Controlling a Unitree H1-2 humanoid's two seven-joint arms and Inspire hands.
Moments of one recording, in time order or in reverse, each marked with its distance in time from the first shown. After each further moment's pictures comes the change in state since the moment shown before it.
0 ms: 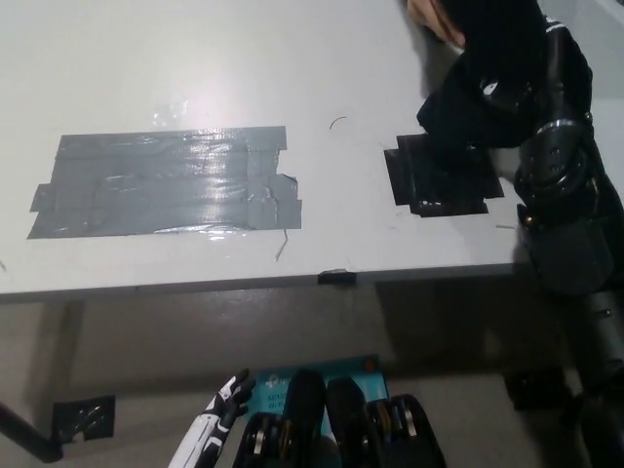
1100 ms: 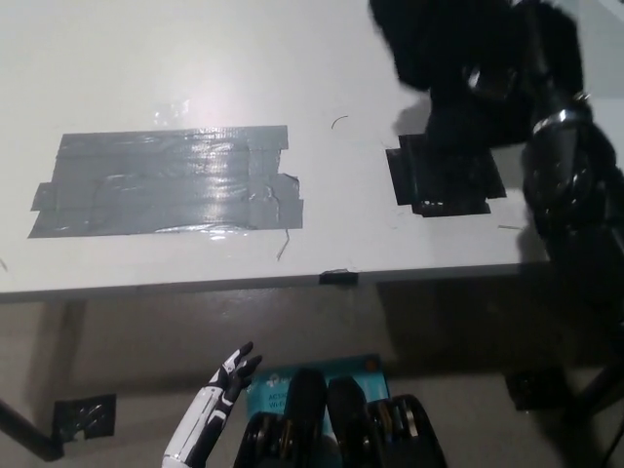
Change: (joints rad) left_arm -0.069 0.003 0.003 0.011 0.001 0.004 0.000; right_arm 0.006 -0.140 0.290 -0.028 -0.038 -0.203 0.037
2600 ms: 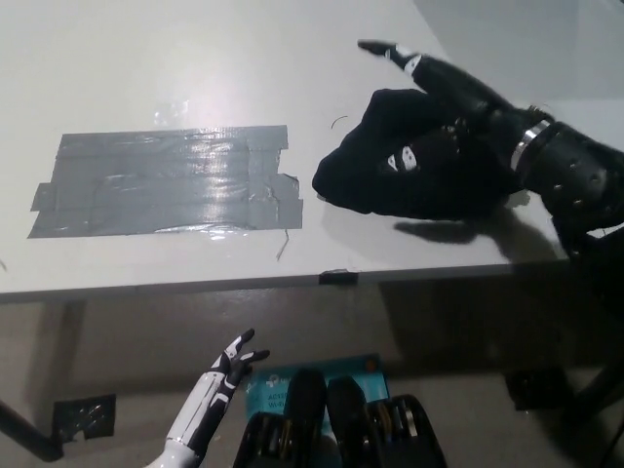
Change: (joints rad) left_arm -0.046 0.000 0.004 0.026 0.001 0.021 0.000; right_arm 0.016 -0.095 0.069 -0.435 0.334 0.117 0.581
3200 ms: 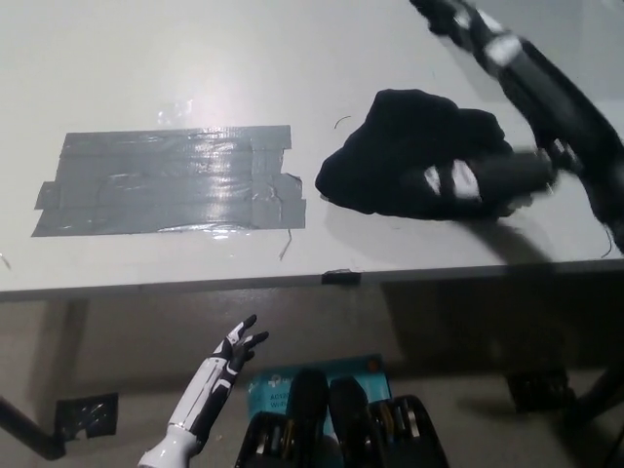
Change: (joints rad) left_arm -0.034 0.000 0.003 0.010 -0.001 0.001 0.000; right_arm 0.316 0.029 -0.289 -0.610 0.288 0.065 -0.013
